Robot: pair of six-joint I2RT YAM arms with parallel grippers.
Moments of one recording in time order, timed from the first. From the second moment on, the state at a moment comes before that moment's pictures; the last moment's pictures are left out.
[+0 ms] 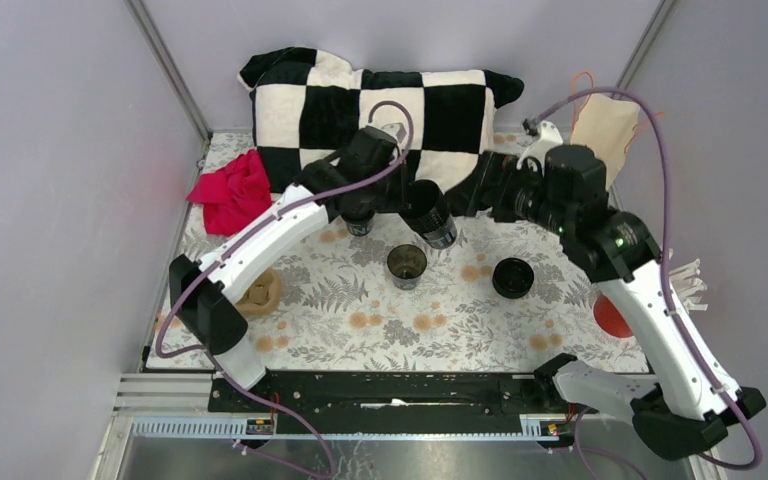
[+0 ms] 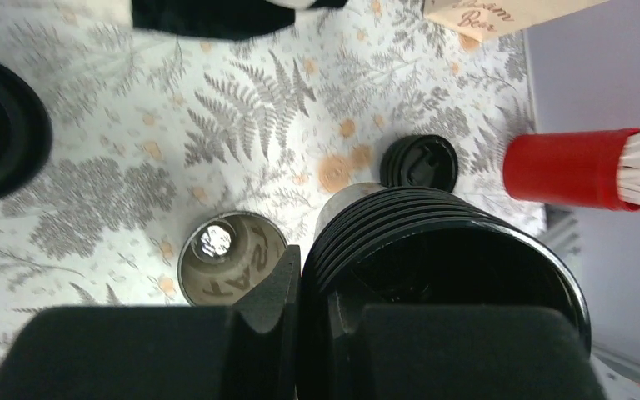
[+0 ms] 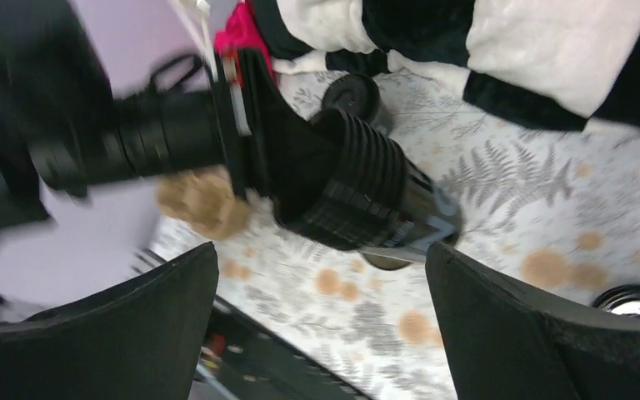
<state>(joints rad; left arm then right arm) -0.70 1.68 1.69 -0.75 0.16 -0.66 0.52 1.04 1.36 -0.69 -0.14 0.46</state>
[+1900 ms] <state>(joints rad) -0.72 1.61 1.82 -0.78 -0.14 -0.69 0.60 1.31 1.31 -0.88 0.38 0.82</state>
